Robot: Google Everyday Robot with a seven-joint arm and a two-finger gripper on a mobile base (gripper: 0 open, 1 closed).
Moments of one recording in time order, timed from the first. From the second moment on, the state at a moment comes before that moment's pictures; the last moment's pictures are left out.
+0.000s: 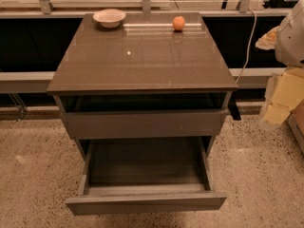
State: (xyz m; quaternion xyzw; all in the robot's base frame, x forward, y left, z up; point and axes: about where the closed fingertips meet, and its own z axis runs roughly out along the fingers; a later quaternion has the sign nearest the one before) arm 0.438 -0.216 0.978 -0.60 0.78 -0.04 0.16
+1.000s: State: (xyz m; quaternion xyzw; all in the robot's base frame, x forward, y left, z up) arm 0.450 -0.171 0.902 -0.65 0.73 0.01 0.22
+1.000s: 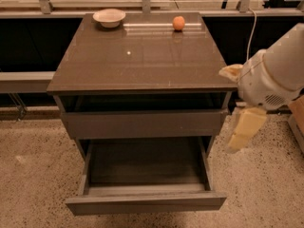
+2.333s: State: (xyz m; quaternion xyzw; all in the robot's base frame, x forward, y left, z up) arm 0.438 -0.099 0.727 -0.67 0.68 0.12 0.28
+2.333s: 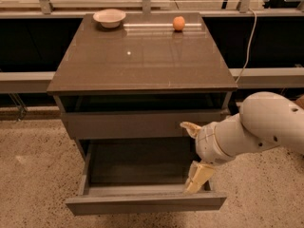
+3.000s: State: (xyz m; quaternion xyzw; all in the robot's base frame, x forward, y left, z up) arm 0.453 -0.073 0.643 -0.71 0.67 0.12 0.18
